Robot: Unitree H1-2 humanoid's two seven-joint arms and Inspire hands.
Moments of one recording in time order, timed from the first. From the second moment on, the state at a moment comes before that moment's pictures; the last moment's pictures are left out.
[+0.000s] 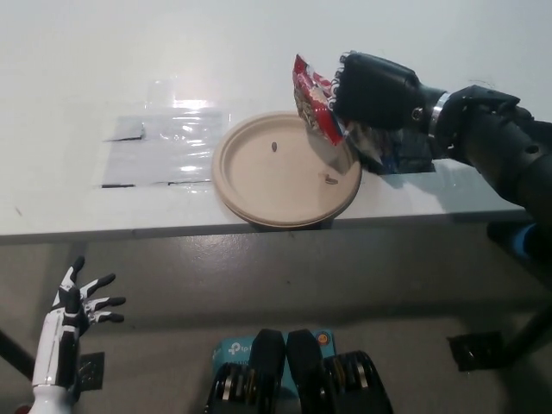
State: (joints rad) left_arm 0.05 0.14 0.11 -0.07 0.03 -0.10 0.01; right_arm -1.31 -0.28 1.23 1.33 -1.41 -0.14 -0.84
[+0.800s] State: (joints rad) left_arm 0.05 0.14 0.11 -0.07 0.03 -0.11 0.01; right_arm -1.24 -0.32 1.21 1.34 -1.38 -0.16 -0.83
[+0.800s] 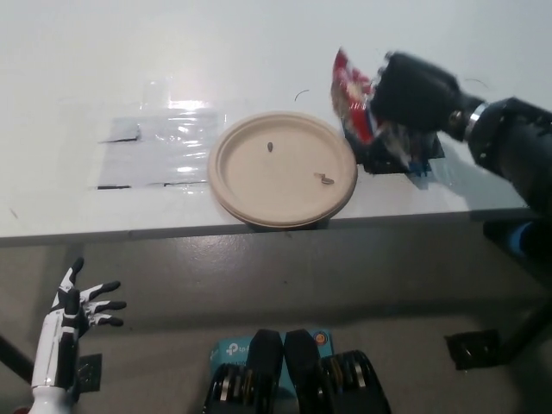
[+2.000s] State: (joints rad) left_arm 0.04 0.14 0.11 -0.08 0.03 -0.10 0.01; right_arm -1.21 -0.24 1.15 1.37 -1.36 -0.16 -0.80
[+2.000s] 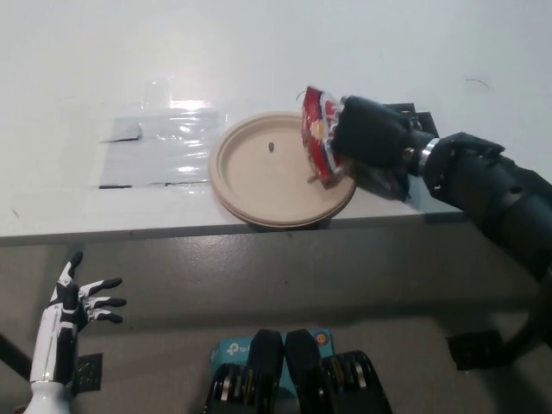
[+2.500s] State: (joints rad) left_arm 0.05 0.14 0.11 -0.08 0.03 -0.10 0.01; right_arm -1.20 -0.28 0.94 1.38 -1.24 -0.20 -0.81
